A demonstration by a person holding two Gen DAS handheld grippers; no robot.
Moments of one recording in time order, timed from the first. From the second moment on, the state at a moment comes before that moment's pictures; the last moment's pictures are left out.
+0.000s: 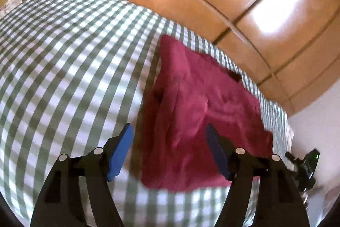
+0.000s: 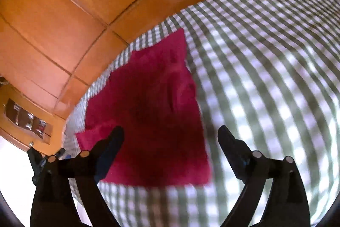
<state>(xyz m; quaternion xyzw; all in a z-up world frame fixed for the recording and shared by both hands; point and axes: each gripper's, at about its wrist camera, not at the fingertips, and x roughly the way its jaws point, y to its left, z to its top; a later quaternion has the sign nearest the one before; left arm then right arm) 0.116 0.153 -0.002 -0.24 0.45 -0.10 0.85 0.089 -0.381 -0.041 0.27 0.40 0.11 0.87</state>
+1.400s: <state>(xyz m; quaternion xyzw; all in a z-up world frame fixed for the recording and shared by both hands) 0.044 0.117 -0.034 -0.13 0.47 -0.17 0.86 0.054 -0.371 -0.039 0.18 0.40 0.06 0.90</state>
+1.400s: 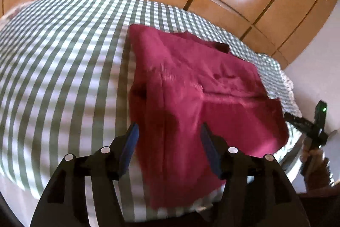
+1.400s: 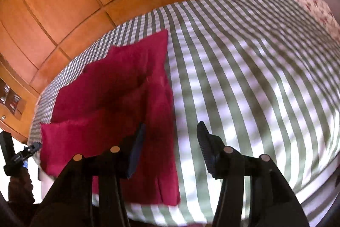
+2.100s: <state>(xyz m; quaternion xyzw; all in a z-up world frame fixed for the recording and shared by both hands) 0.058 0.123 0.039 -0.15 0.34 -0.19 0.91 0.093 -0.347 0.058 0.16 0.31 0.09 0.93</state>
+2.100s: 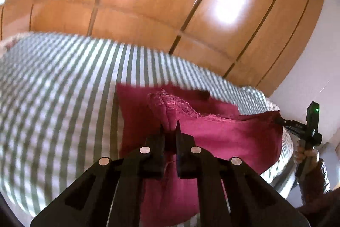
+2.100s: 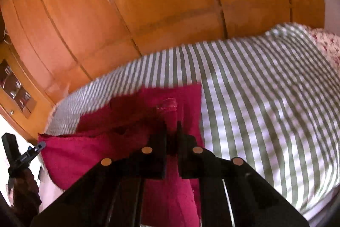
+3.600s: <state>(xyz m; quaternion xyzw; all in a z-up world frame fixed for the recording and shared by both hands) 0.113 0.115 -0.052 -0.12 0.43 -0.04 0.90 0.061 -0.382 -0.026 0.21 0.38 0.07 0.90</state>
